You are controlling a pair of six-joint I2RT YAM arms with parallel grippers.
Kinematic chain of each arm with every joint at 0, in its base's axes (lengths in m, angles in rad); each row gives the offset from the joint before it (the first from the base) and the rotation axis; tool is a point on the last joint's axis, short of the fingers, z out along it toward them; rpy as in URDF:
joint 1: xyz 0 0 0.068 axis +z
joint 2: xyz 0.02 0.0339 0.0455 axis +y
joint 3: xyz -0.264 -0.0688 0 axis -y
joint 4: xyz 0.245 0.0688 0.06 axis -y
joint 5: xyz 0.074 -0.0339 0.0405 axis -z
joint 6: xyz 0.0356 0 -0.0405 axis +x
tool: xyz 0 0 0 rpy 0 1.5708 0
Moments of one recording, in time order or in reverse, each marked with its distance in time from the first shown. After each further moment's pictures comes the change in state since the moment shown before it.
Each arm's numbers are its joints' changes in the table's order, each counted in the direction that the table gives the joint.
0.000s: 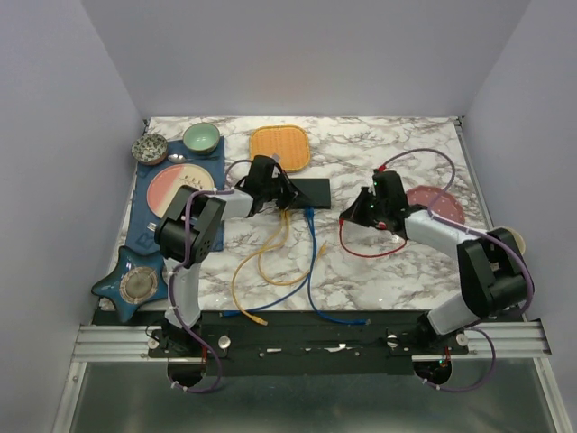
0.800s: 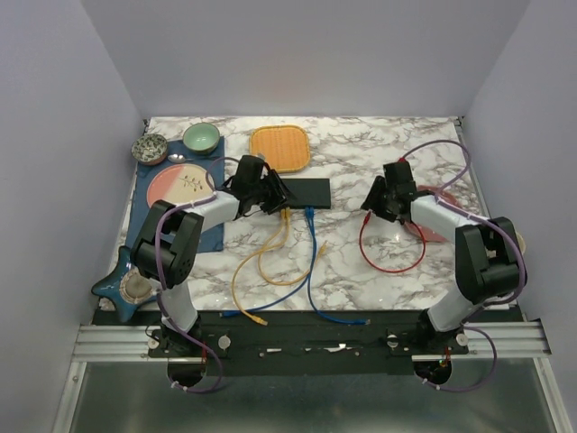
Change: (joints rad) left arm 0.037 -0.244 -0.109 -0.222 -0.153 0.139; right arm -0.128 0.062 0.150 -0.233 0.308 -0.093
